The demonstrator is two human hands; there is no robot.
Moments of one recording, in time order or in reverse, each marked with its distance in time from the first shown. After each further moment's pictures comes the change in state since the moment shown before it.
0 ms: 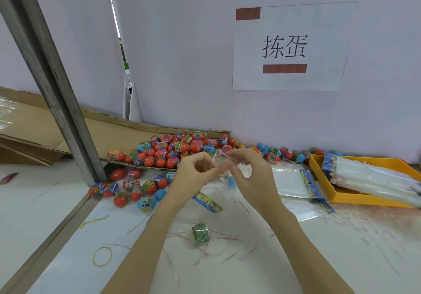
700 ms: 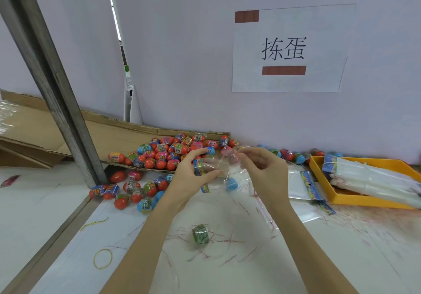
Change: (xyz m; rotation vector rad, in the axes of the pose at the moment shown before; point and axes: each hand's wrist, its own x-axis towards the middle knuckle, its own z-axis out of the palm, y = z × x) left_hand 0.008 -0.017 -0.009 -0.045 0.052 -0.149; right_hand 0.008 -0.001 -0.013 0.268 0.188 0.324
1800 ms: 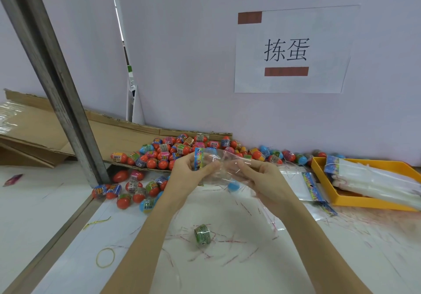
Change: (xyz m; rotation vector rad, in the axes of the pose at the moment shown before) left_hand -0.008 0.016 -0.002 -0.126 0.029 -0.027; right_hand 0.003 0.002 -0.006 0.374 -0.399 0.417
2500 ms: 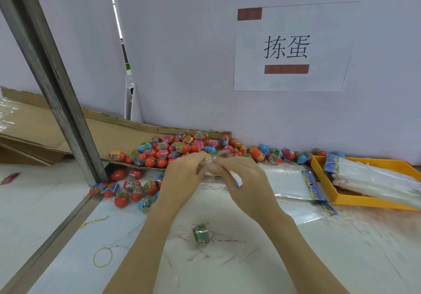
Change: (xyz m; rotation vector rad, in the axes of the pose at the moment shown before) left_hand 0.001 -0.004 -0.009 0.922 0.105 0.632; right_hand -0.007 0.016 0.028 -0.963 0.141 -0.887
